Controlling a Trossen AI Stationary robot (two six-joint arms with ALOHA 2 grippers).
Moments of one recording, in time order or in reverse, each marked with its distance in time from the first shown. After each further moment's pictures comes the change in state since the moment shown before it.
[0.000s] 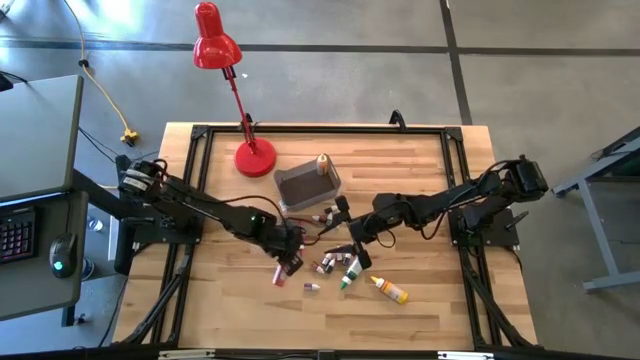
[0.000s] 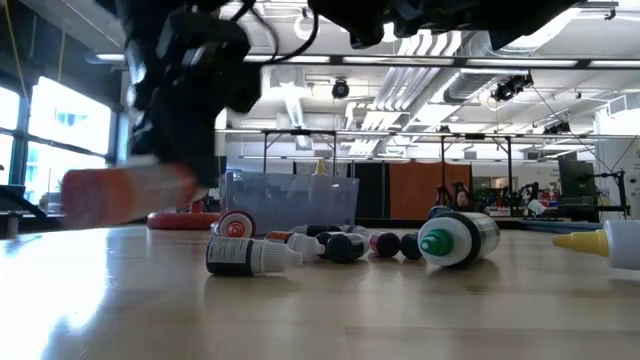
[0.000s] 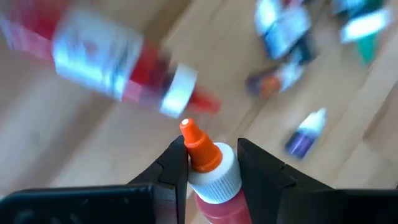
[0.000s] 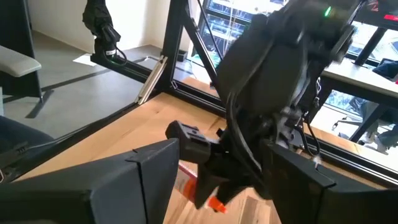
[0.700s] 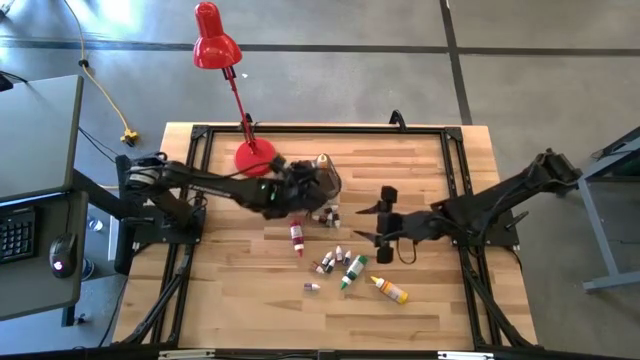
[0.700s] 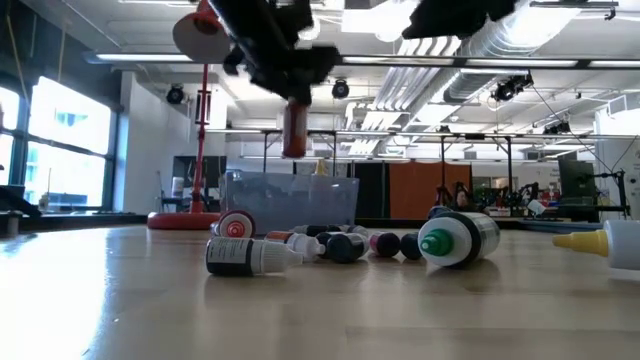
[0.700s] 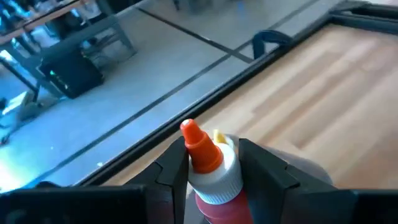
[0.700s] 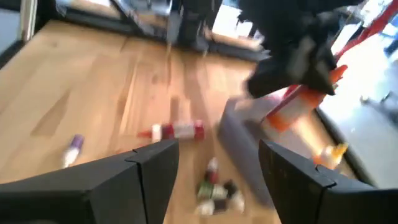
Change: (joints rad) left arm 0.240 0.043 0.205 0.189 -0.986 0.522; right arm 0.232 -0.346 -0.002 -0.689 0.727 0.281
